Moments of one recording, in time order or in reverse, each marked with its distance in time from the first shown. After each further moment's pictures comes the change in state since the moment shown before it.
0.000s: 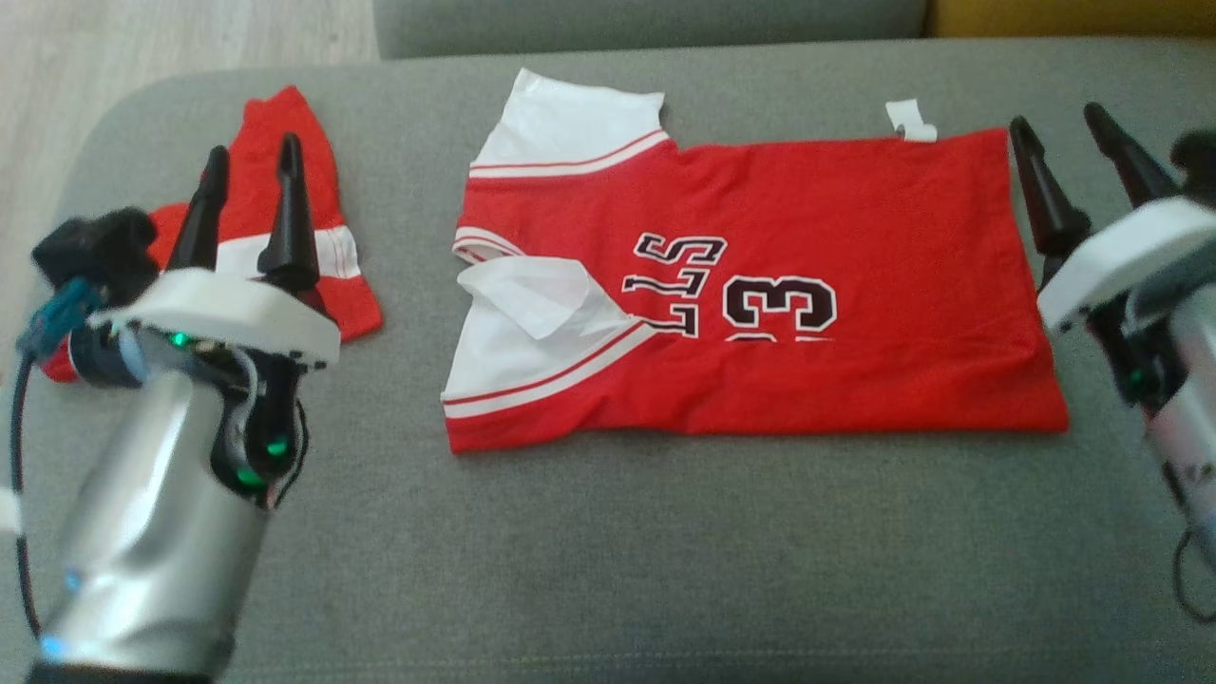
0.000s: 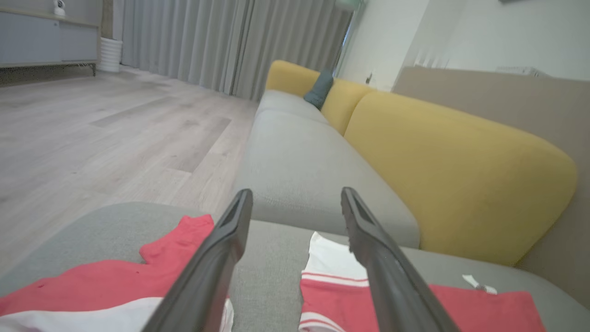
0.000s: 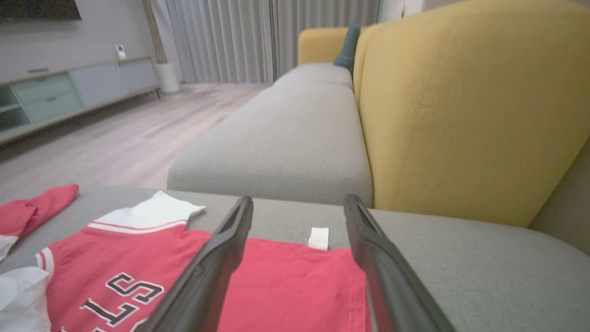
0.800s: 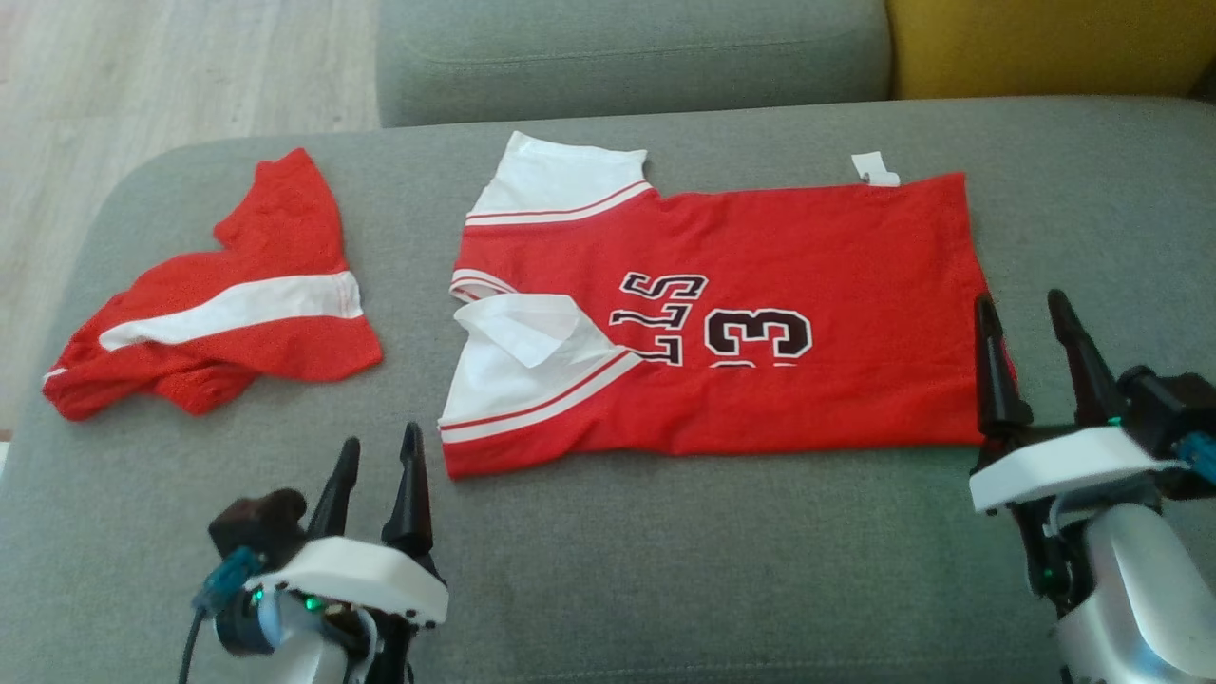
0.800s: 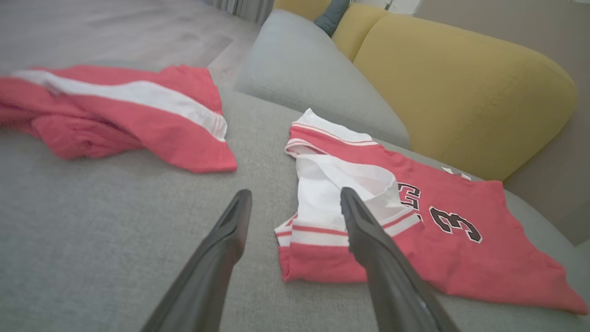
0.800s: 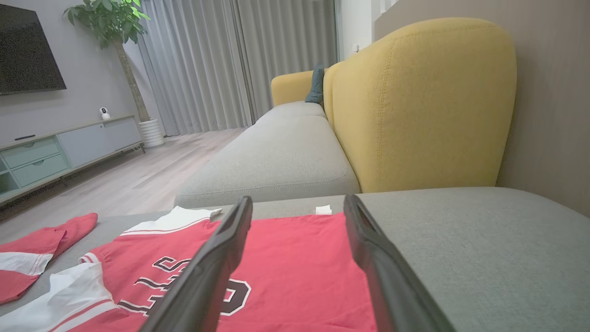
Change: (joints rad) left arm 0.463 -0.233 0.134 -0.062 0.227 -0.046 -0.006; right arm 0.507 0.305 -0.479 -0.344 -0.373 0.000 -0.096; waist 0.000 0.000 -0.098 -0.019
